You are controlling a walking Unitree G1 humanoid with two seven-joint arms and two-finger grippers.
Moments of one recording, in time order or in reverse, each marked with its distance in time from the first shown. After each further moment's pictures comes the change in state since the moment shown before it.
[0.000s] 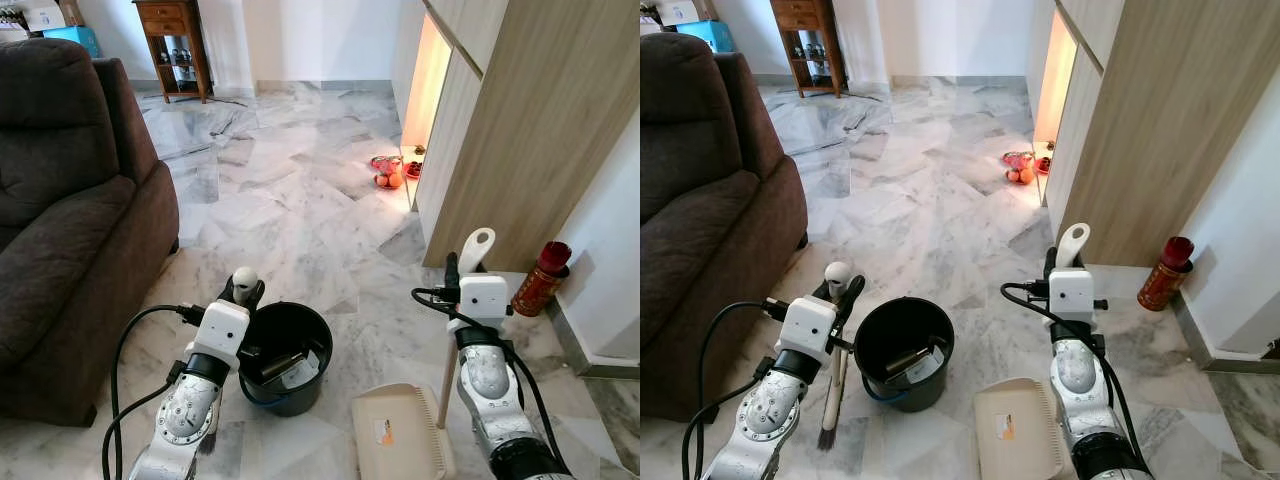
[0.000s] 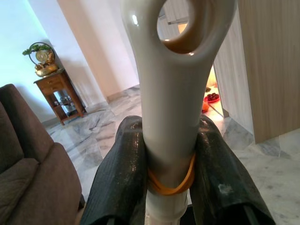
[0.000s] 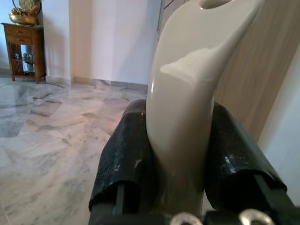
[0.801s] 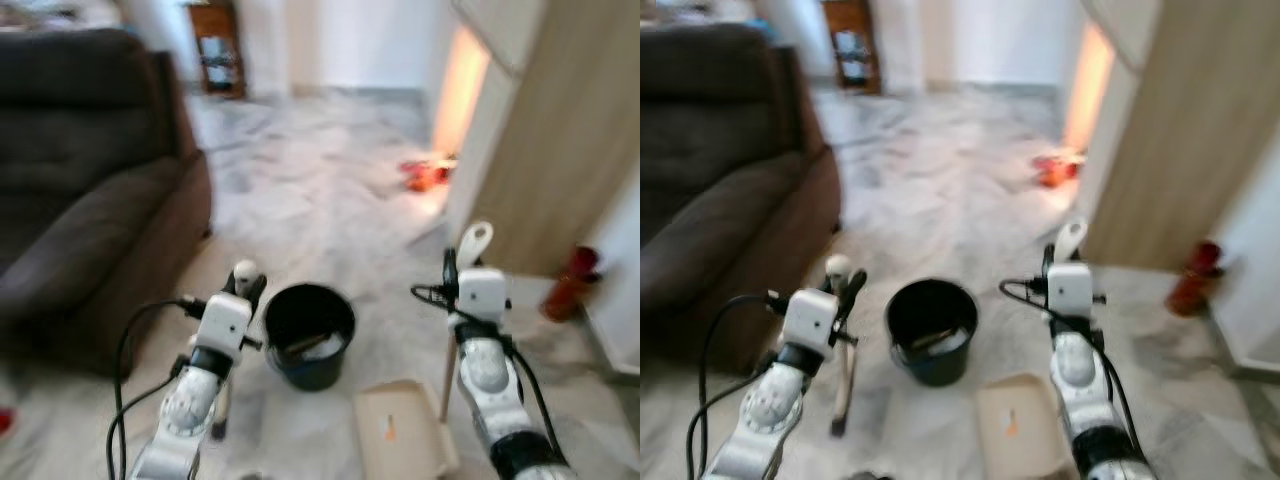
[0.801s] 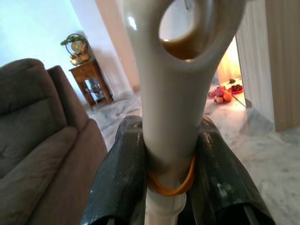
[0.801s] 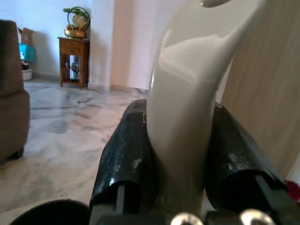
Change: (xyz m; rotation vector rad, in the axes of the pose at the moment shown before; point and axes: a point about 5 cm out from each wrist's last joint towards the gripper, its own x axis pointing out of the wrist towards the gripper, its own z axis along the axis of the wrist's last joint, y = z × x) left arm 0.002 -0.003 0.001 -0.012 0.003 0.004; right arm 0.005 0.006 0.004 0.003 -0.014 0.032
